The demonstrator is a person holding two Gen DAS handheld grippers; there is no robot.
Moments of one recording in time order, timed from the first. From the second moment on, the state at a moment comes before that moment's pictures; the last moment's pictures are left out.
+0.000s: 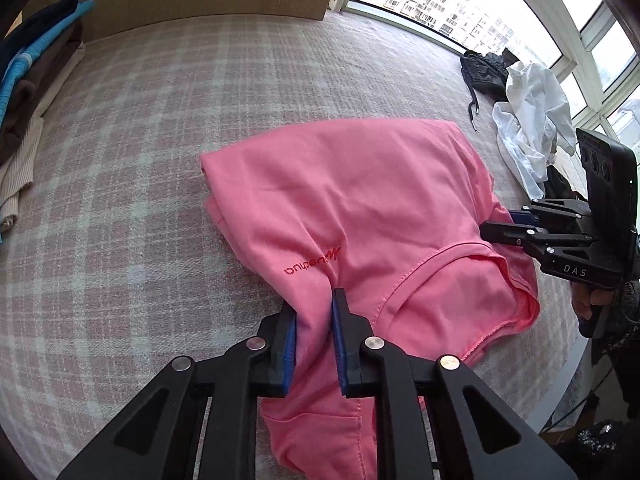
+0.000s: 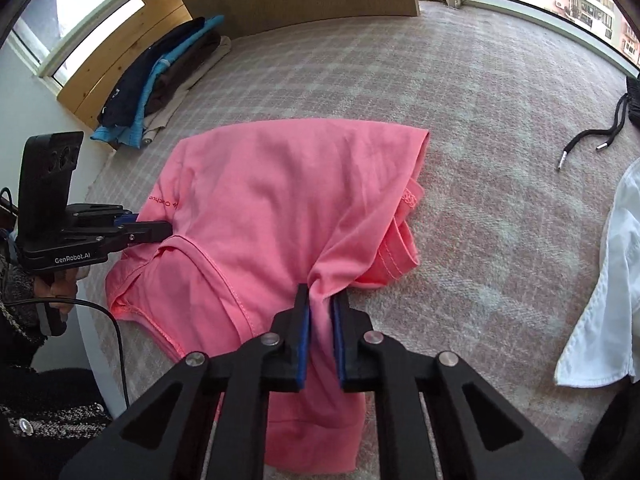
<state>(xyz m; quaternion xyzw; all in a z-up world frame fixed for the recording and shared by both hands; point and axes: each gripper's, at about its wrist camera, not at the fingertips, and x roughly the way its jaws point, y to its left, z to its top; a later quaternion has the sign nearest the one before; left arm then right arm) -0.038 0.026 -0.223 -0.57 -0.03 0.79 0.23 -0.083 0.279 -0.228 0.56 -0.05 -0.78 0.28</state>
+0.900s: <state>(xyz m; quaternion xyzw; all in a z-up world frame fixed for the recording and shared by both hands) -0.053 -0.099 -0.076 -0.42 -0.10 0.85 0.31 -0.078 0.120 -0.033 0.42 -0.09 -0.83 0.35</state>
